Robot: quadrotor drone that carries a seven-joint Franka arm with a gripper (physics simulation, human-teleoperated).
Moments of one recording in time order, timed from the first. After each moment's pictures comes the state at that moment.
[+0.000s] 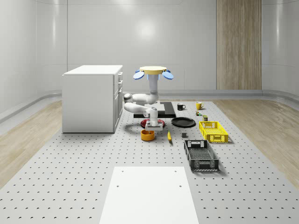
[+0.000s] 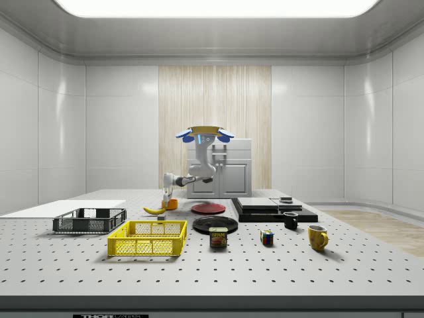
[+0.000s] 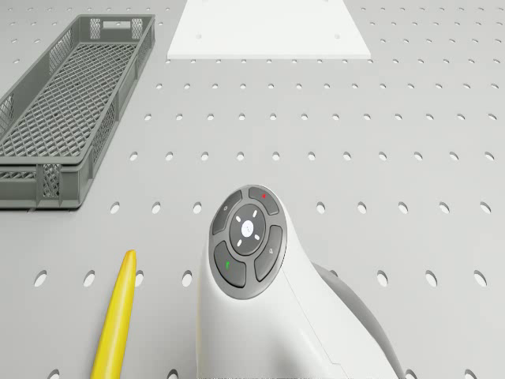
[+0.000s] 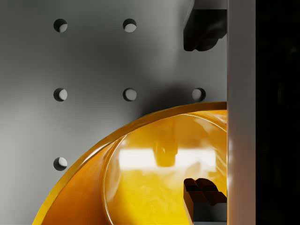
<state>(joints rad) -1.21 -1.50 1.20 -2.82 -1.94 1.62 1.69</state>
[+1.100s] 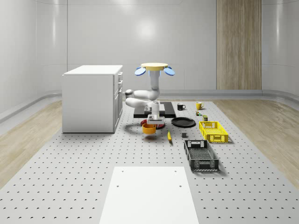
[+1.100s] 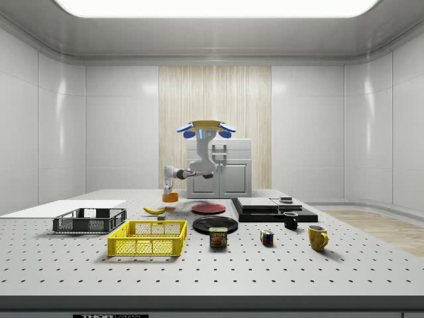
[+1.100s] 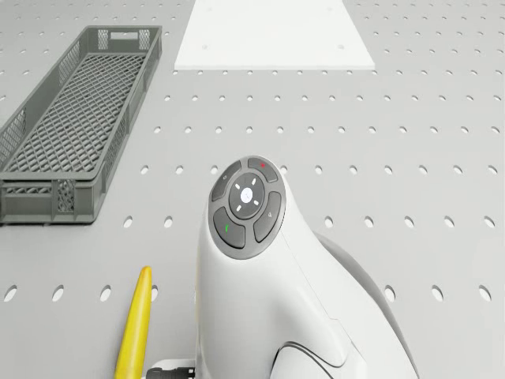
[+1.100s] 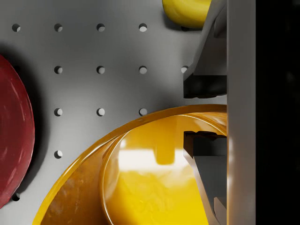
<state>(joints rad) -1.20 -1.50 1.30 -2.84 -1.85 1.58 1.70</state>
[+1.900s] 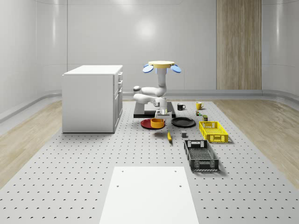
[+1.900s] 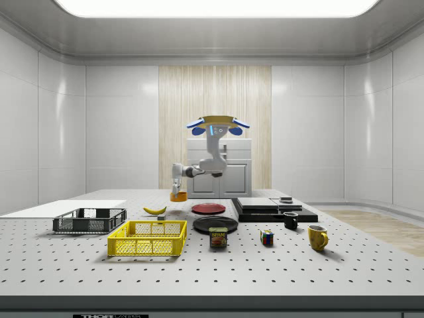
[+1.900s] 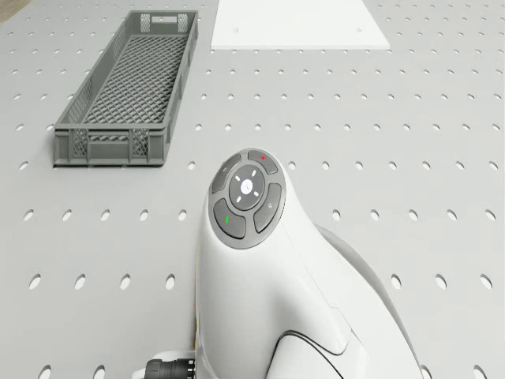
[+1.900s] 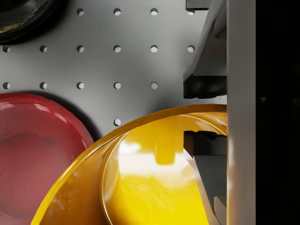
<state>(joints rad) -1.21 -1.51 1.32 -2.84 -1.83 1.59 1.70</state>
